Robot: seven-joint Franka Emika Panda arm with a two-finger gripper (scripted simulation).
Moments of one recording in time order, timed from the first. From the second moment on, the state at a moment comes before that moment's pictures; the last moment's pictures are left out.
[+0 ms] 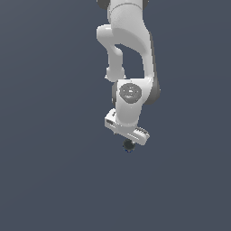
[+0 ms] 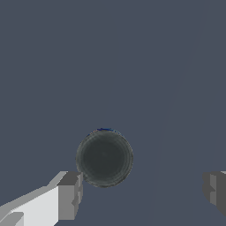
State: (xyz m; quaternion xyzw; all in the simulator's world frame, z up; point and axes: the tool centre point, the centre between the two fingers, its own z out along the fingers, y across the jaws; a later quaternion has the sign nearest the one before) arm 0.030 0.043 0.093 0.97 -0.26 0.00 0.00
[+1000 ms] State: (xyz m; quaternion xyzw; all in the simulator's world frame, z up) arm 0.037 0.073 0.064 0.93 -0.36 0.00 0.00
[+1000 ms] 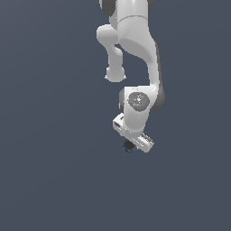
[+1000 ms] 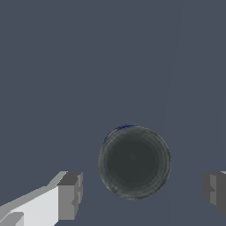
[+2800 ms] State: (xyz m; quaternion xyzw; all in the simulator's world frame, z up) arm 0.040 0.049 0.021 0.93 -0.36 0.00 0.00
